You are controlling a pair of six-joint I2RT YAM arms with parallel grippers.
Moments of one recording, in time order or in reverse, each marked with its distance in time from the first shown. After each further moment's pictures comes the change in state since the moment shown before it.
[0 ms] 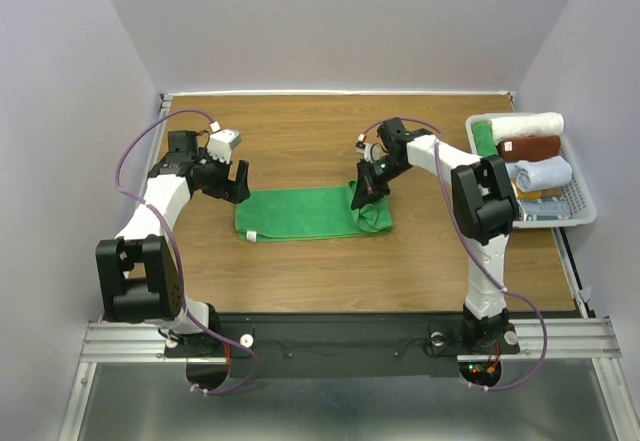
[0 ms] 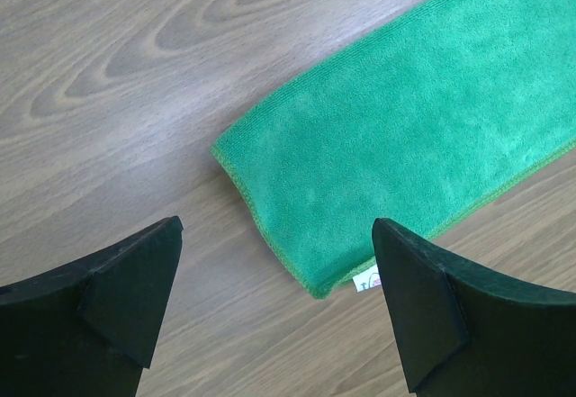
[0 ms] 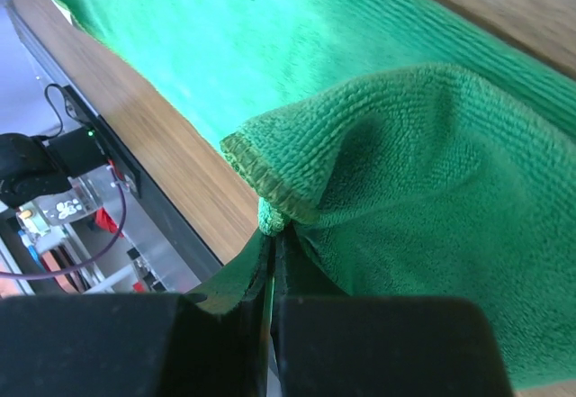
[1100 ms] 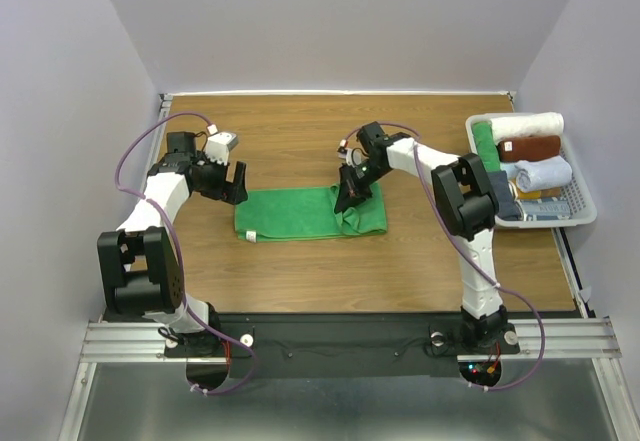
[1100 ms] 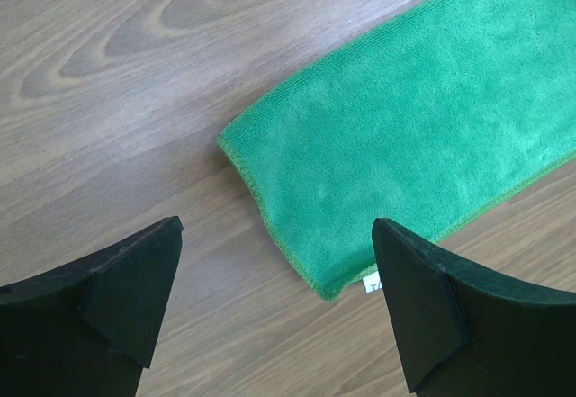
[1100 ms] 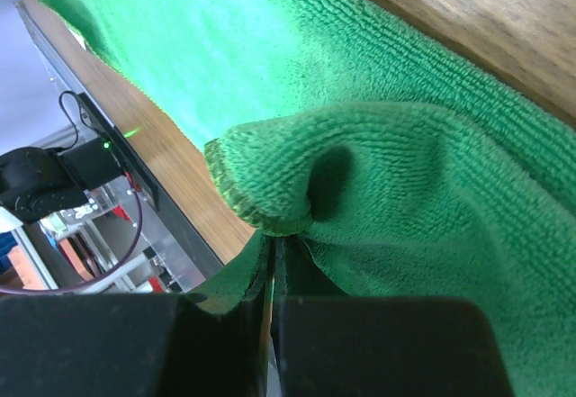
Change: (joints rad) left arm 0.024 0.045 0.000 0.000 0.001 0.002; right arm 0.093 0.109 0.097 0.047 -0.019 0.103
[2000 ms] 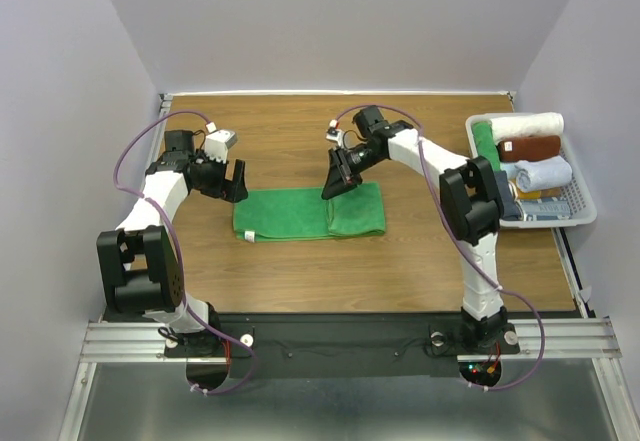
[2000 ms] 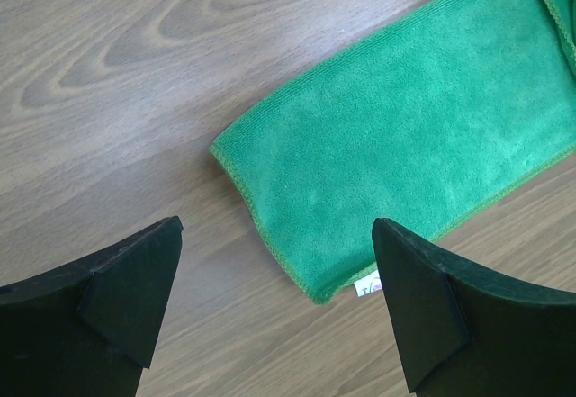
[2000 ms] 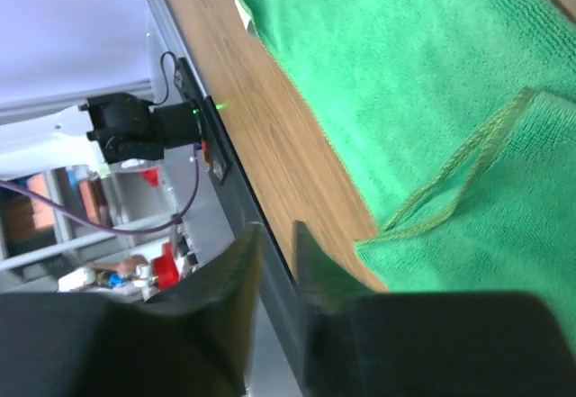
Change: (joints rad) left arm 0.013 0.007 0.016 -0.007 0.034 0.003; right arm 0.021 -0.032 0.096 0.003 -0.221 -0.035
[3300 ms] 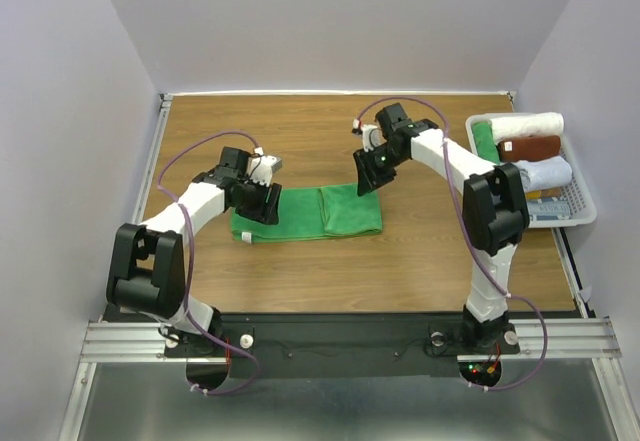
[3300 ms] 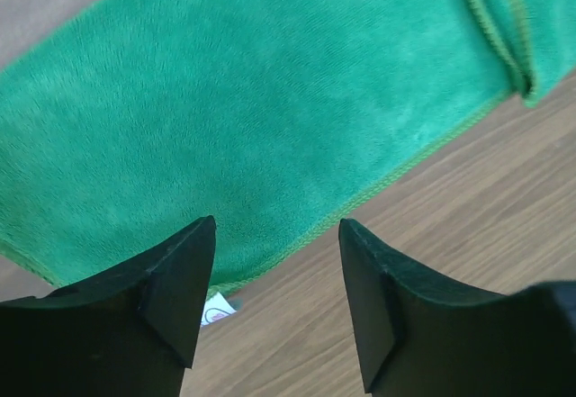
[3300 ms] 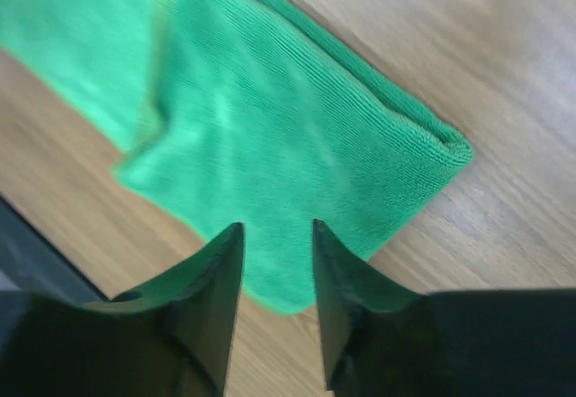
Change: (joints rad) left arm -0.333 -0.018 -0.122 0.020 -0.141 -0.208; right arm -0.069 -0.208 -0.142 -0.044 0.528 -0.285
